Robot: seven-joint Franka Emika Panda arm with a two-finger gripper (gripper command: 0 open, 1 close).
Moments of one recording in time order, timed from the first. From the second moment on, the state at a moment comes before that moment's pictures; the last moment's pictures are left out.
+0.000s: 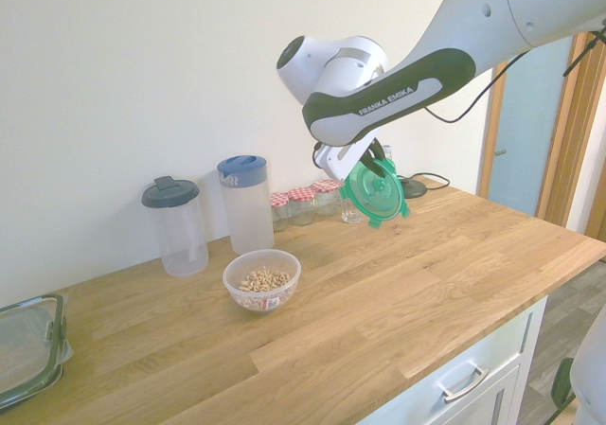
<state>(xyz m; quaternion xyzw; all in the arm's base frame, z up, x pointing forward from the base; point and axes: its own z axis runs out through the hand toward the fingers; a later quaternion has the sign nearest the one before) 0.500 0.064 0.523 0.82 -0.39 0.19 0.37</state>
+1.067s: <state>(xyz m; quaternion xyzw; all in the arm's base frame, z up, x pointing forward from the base) 0.530 0.289 0.464 0.74 -0.38 0.25 0.50</state>
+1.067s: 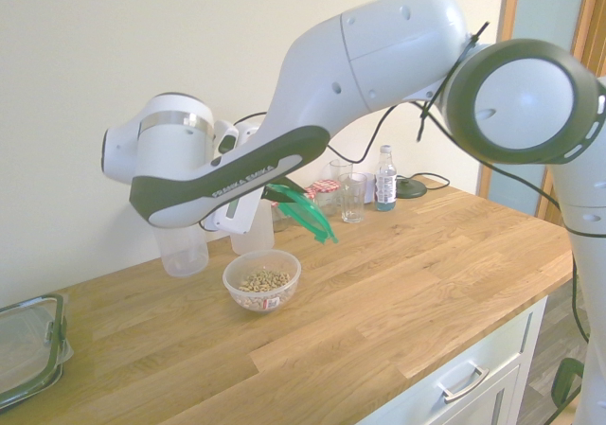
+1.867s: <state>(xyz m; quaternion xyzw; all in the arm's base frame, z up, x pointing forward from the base) 0.523 0.358 0.403 0.69 -0.33 0.30 0.57</state>
